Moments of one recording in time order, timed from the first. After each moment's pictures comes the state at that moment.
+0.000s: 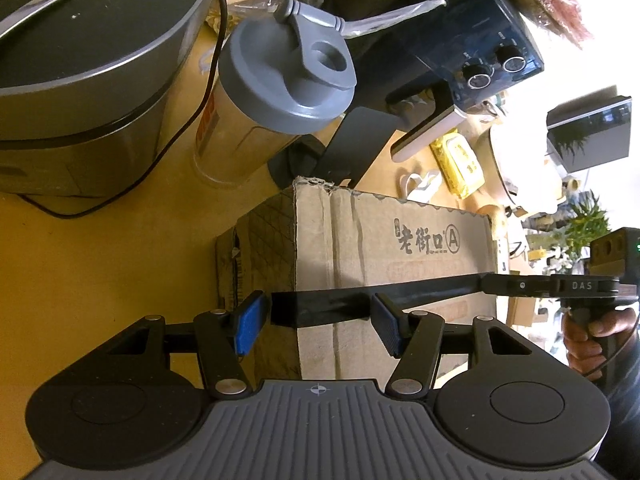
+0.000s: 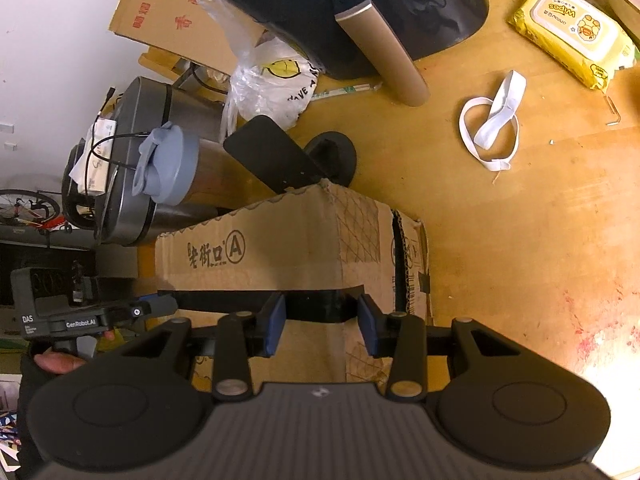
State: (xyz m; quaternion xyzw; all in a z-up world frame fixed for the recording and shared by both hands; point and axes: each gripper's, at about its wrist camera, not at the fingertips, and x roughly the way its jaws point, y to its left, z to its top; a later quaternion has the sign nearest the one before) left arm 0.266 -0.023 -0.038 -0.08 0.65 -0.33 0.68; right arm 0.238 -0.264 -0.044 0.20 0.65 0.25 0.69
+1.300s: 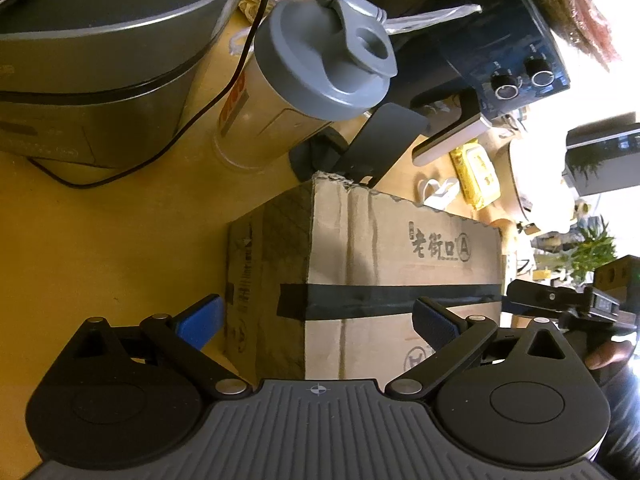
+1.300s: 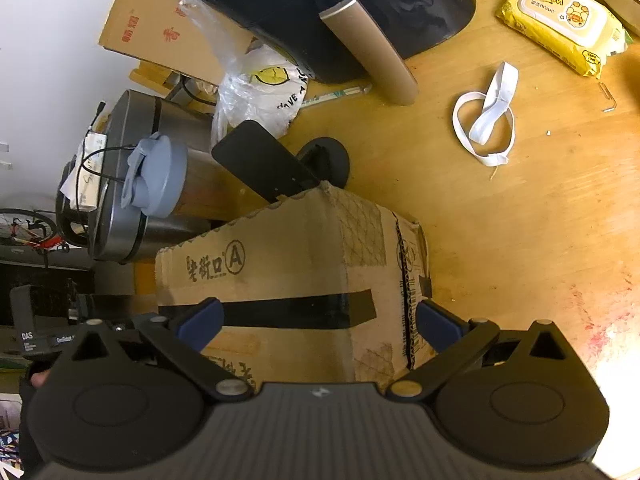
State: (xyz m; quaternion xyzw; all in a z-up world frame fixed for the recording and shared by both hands) left arm 0.264 -0.020 -0.048 -0.10 0.66 -0.30 0.68; right arm 0.232 -0.263 -0.055 0.22 0.64 0.22 0.70
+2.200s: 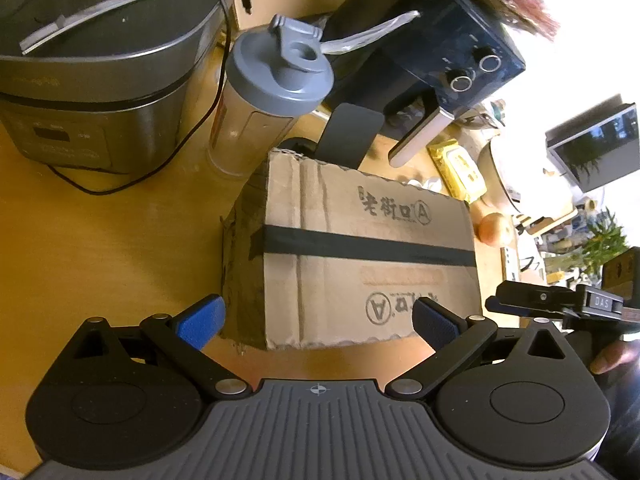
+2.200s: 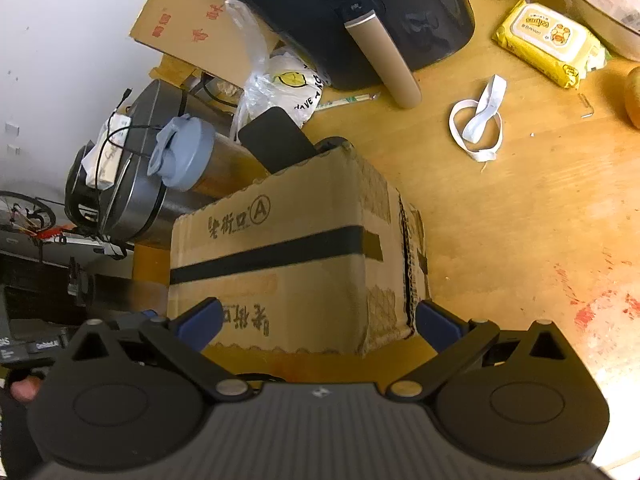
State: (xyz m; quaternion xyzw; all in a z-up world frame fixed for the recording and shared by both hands) left arm 0.201 -0.020 -0.002 -0.06 0.60 -0.29 0.74; right arm 0.177 -0.266 -0.025 0.19 0.60 0.23 0.74
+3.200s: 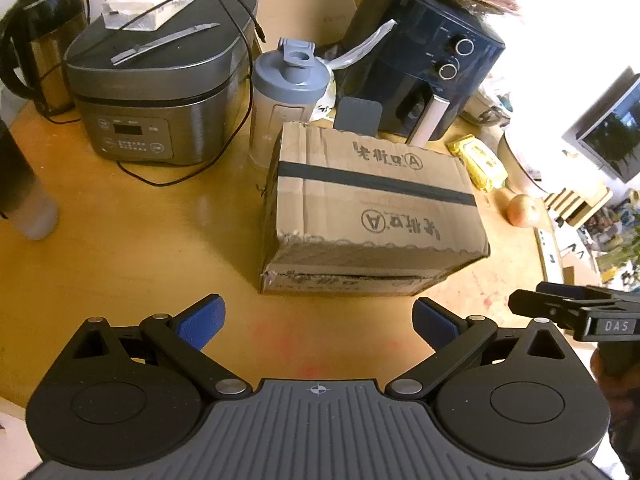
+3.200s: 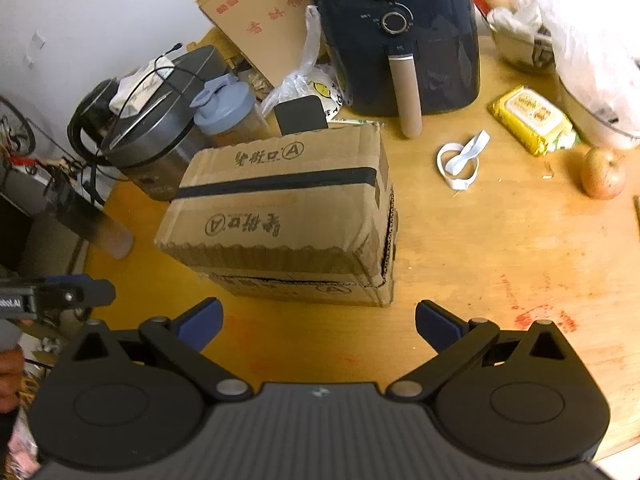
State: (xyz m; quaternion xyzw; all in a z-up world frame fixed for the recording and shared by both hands) left arm 0.090 -0.002 0.034 0.00 0.54 -0.23 0.81; right arm 0.067 -0.259 0.012 0.04 0.52 0.24 0.82
